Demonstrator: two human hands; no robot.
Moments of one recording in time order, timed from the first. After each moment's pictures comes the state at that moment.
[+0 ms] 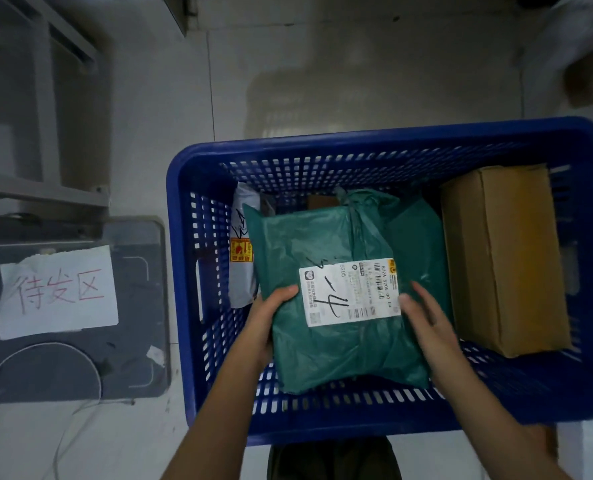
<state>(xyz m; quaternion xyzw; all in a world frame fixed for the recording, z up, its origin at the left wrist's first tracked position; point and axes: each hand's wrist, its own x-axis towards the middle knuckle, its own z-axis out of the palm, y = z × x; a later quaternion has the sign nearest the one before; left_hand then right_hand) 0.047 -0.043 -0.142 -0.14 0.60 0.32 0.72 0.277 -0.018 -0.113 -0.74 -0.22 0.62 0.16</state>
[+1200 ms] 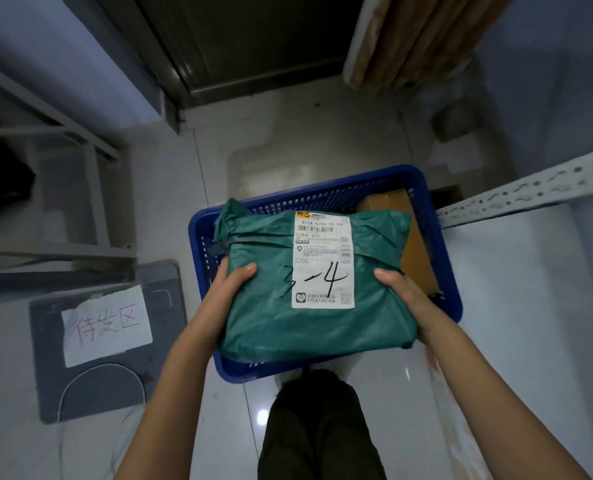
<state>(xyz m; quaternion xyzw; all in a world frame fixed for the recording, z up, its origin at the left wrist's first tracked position) 0.030 -0.001 0.133 0.16 0.62 0.31 0.70 0.318 0.001 0.137 -0.59 -0.21 0.75 0.21</state>
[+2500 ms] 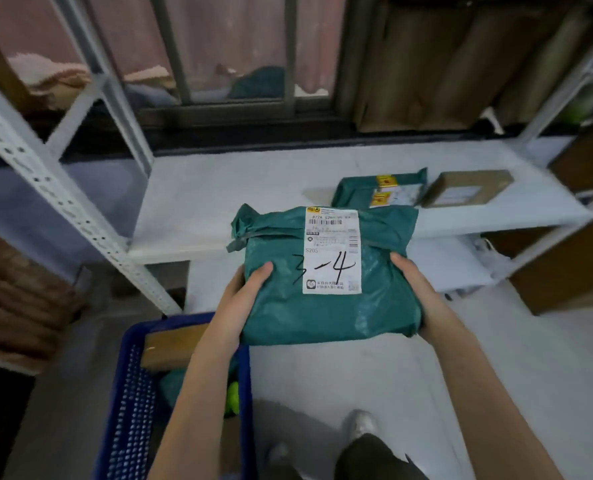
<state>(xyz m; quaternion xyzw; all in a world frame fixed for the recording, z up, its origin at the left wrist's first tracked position) 0.284 -0.195 0.498 0.60 0.24 -0.10 0.76 0.320 -0.449 0.507 -0.62 0.16 0.21 0.74</state>
